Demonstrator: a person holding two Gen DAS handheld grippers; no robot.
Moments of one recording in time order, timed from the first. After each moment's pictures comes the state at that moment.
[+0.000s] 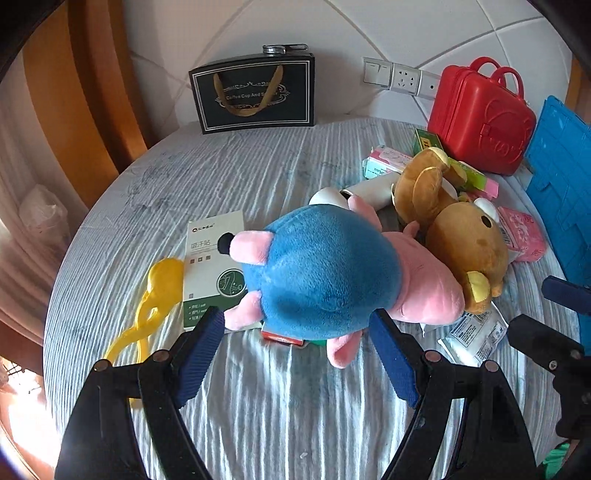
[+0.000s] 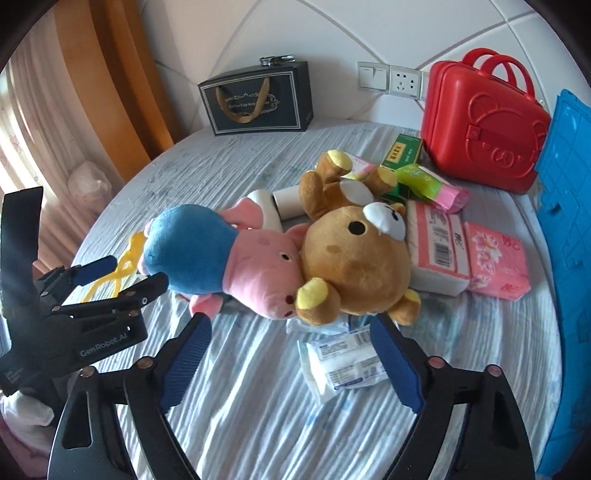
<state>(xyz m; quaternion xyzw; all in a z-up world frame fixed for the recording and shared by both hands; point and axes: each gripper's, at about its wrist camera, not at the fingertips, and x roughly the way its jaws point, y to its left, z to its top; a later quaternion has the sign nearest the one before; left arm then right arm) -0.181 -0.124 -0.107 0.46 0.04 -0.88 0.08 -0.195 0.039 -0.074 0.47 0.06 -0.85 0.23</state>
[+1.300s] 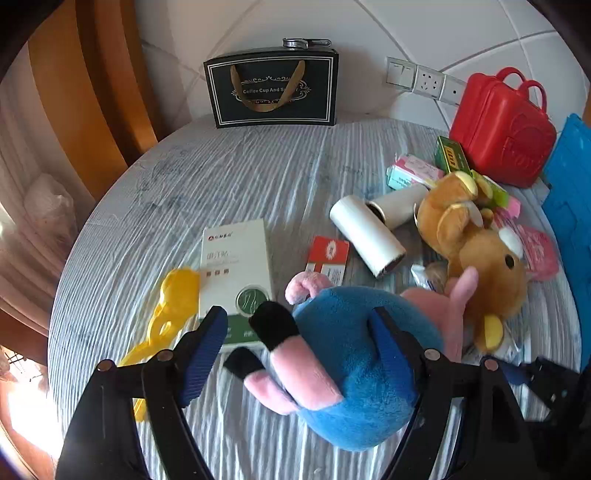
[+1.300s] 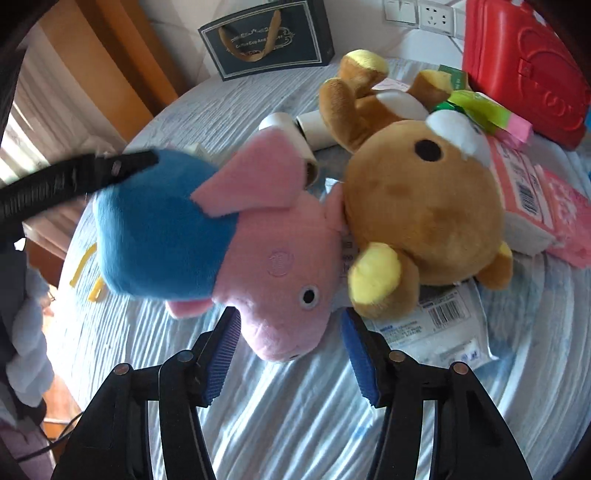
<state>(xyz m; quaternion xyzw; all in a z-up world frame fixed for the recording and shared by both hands) -0.180 -0.153 -0.098 0.47 0.05 -0.88 0.10 -0.208 0.023 -0.150 0.54 0.03 -0.80 0.27</state>
